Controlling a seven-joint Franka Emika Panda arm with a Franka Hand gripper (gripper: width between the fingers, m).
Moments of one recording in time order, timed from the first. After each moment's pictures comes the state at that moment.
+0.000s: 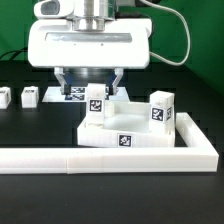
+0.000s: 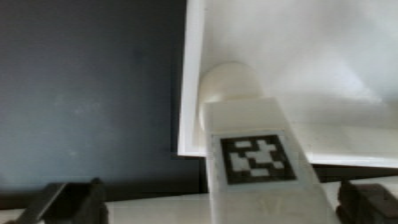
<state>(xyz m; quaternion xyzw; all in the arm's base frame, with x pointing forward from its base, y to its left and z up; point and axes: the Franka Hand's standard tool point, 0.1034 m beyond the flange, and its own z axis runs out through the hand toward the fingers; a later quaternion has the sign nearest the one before) 0.543 -0.024 0.076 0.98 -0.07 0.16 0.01</state>
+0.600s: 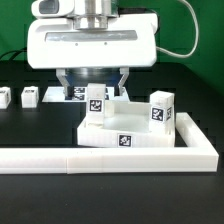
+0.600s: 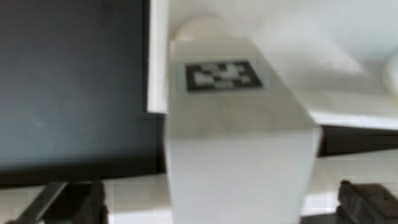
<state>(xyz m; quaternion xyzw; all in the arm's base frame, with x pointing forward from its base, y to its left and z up) 0.575 -0.015 0.087 0.99 -0.06 0.14 -0.01</state>
